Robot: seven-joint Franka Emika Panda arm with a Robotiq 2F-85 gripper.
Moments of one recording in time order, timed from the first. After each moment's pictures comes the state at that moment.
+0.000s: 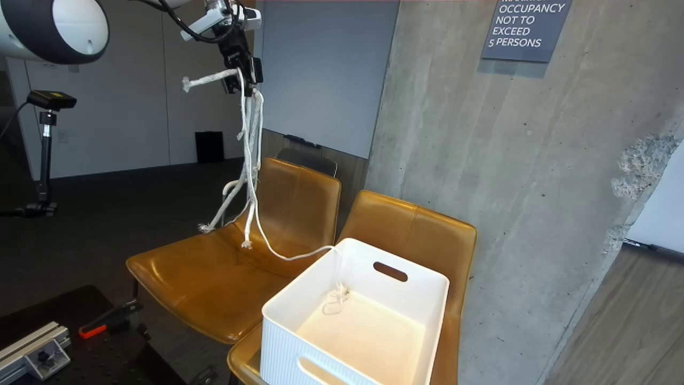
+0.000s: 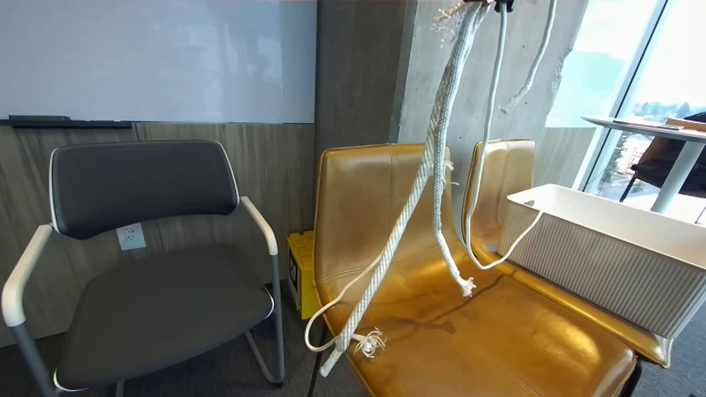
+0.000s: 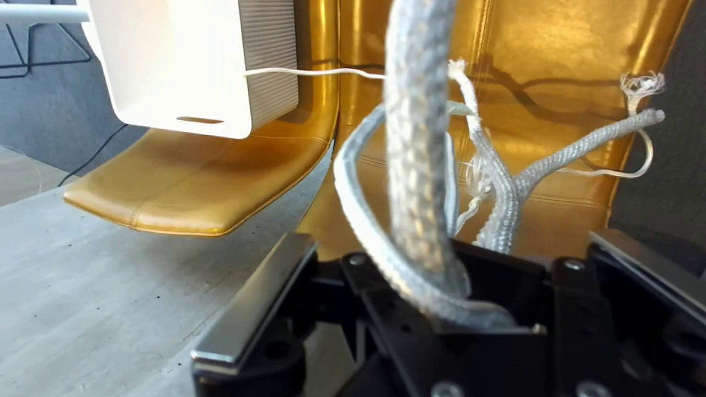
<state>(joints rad) 0.46 0.73 0.00 -0.60 -0.44 1.28 0.20</state>
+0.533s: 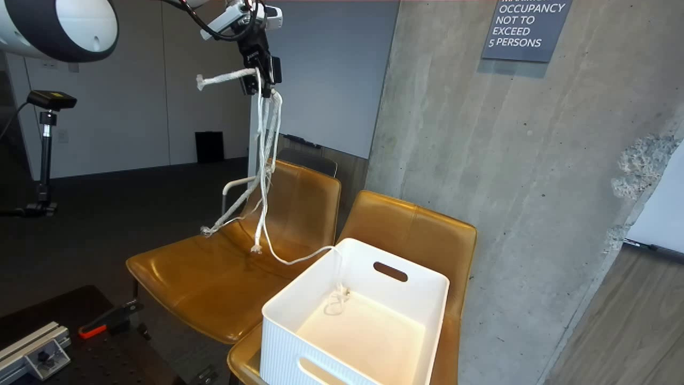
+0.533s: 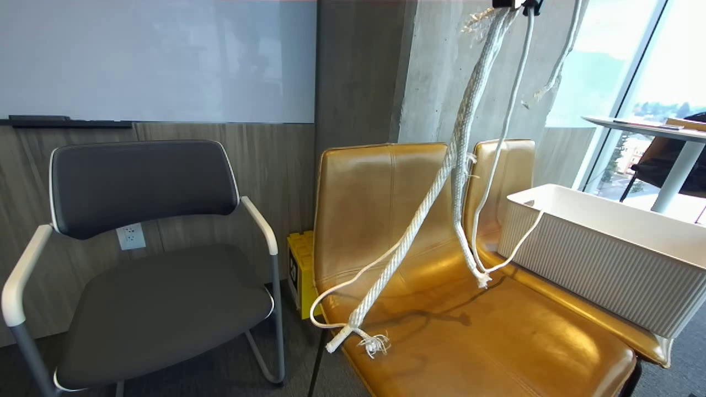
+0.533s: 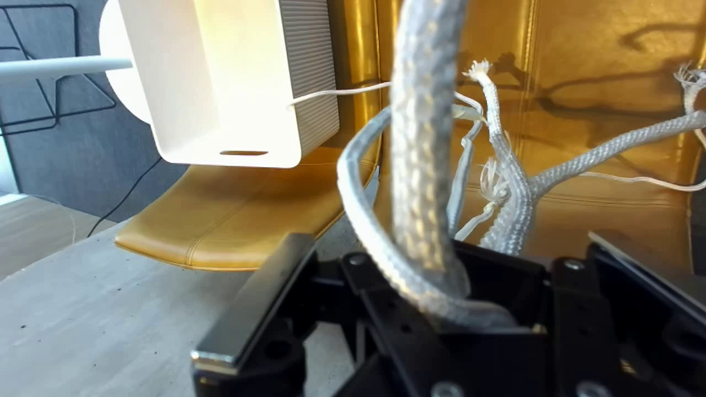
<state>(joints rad) 0.37 0.72 0.00 -0.60 -0.44 1.26 0.20</state>
